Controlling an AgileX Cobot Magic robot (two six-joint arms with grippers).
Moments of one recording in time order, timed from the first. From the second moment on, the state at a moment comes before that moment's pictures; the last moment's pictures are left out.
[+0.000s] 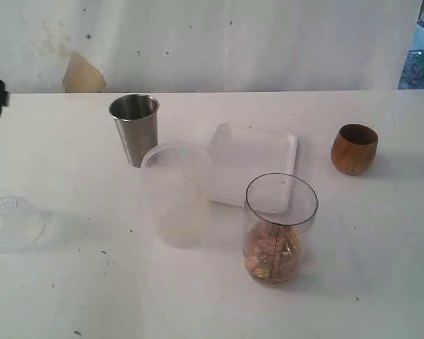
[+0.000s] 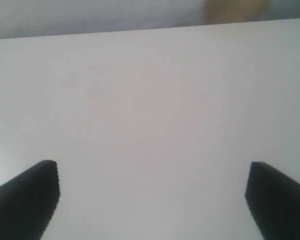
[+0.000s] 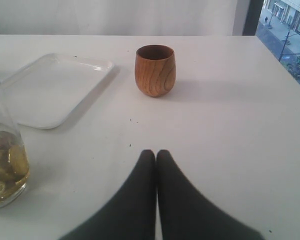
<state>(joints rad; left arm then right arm) -0.11 1.58 -1.05 1.05 0.47 -0.99 0.11 0.00 -0.01 -0.10 0.34 0.08</state>
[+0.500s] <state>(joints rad) -0.10 1.57 -1.22 0.05 0.99 -0.07 0.11 0.00 -0.01 -0.10 0.34 0.08</state>
